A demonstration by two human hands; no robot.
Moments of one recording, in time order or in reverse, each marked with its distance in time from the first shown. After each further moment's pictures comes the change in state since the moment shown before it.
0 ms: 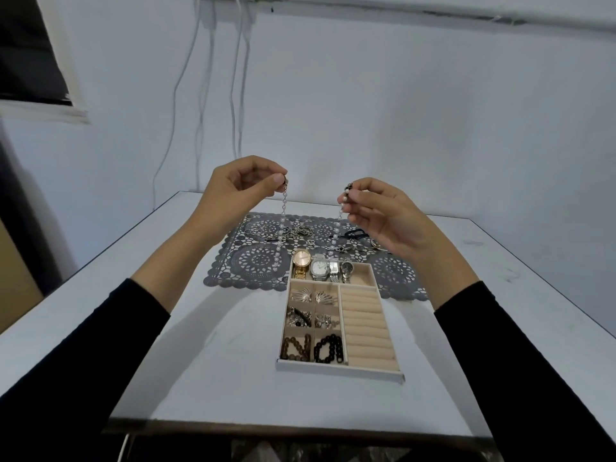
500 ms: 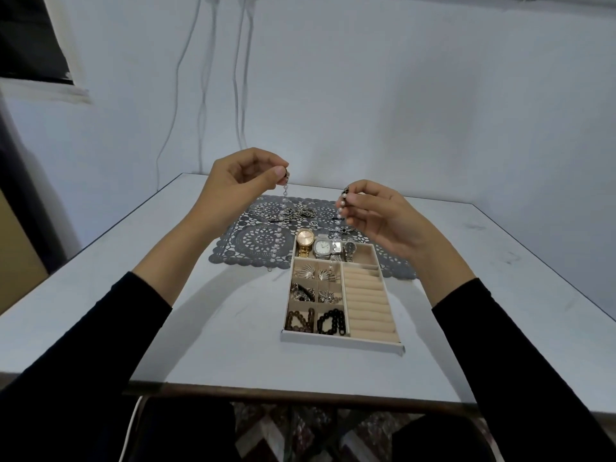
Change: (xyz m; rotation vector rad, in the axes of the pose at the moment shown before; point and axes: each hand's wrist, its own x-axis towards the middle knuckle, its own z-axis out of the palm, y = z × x) left_hand -0.025 -0.002 -0.001 -0.014 -0.004 -0.015; right_hand -0.016 0.025 0.001 0.001 -0.085 0.057
